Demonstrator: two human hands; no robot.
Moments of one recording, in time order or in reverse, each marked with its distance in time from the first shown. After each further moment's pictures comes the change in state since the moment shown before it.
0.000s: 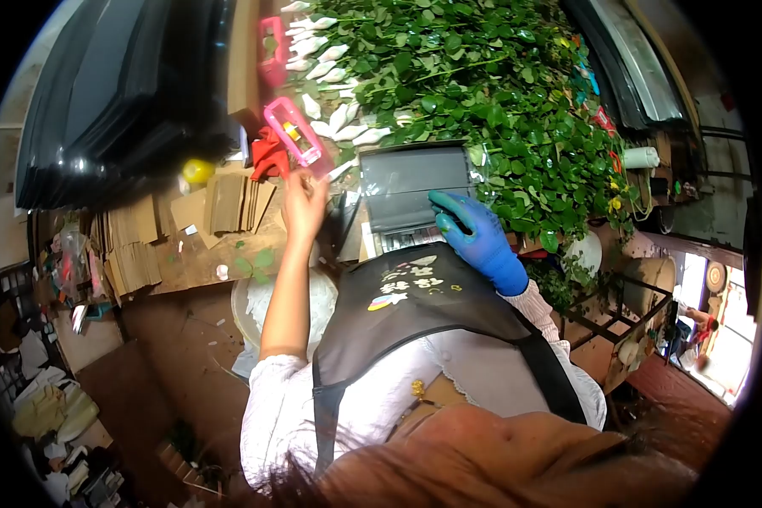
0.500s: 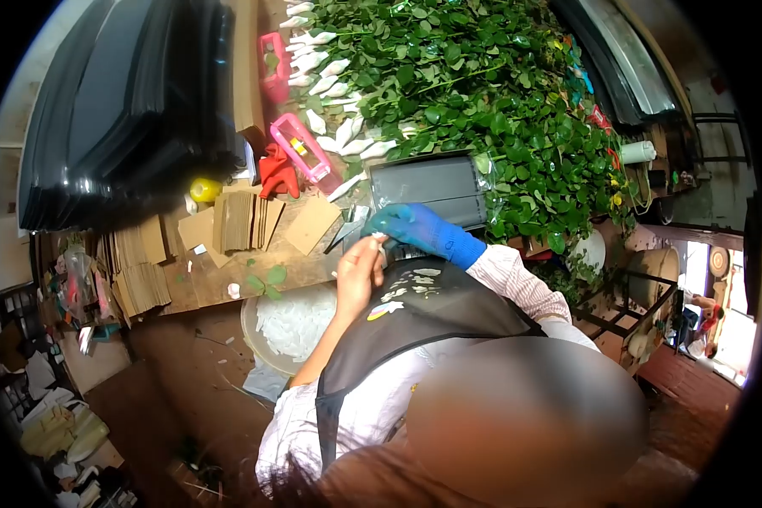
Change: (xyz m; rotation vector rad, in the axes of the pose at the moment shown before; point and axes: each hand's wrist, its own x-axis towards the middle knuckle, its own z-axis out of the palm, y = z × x) left_hand -0.096 0.079 -0.037 -1.118 -0.502 -0.628; right_hand 0.073 0.004 0.085 0.663 -0.487 0.422
